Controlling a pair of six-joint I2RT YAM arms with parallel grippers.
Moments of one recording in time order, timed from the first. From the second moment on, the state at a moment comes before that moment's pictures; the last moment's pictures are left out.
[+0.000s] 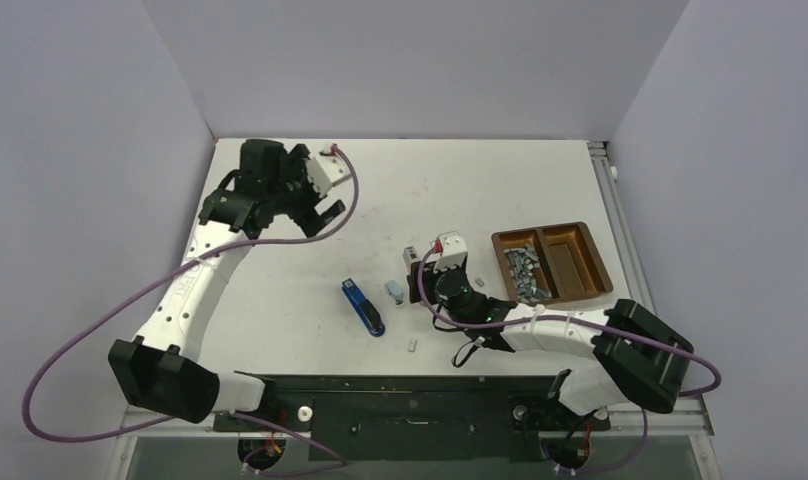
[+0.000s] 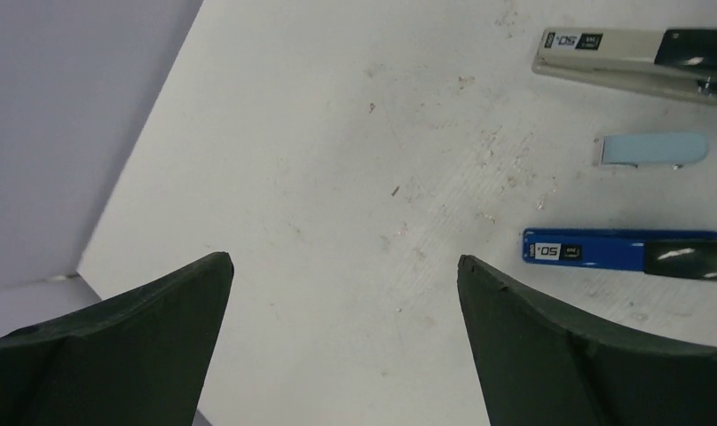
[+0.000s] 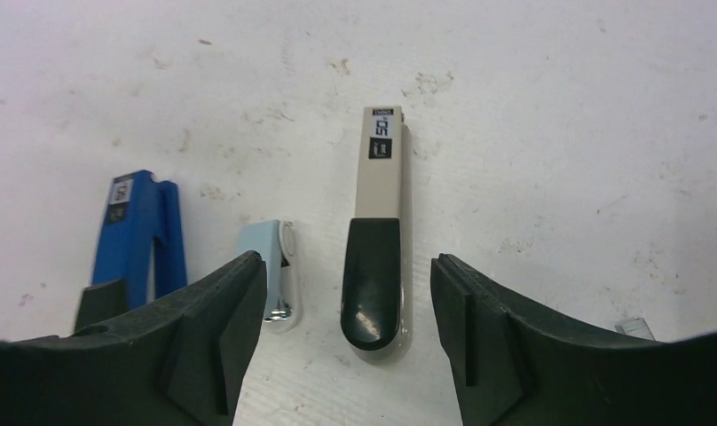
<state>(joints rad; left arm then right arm) -0.32 1.34 1.38 -0.72 0.26 0.76 0.96 1.45 0.55 0.45 0.50 0.39</state>
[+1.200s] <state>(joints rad) 0.06 1.21 0.51 0.09 0.30 -0.01 0.45 1.15 0.68 0.05 0.68 0.45</state>
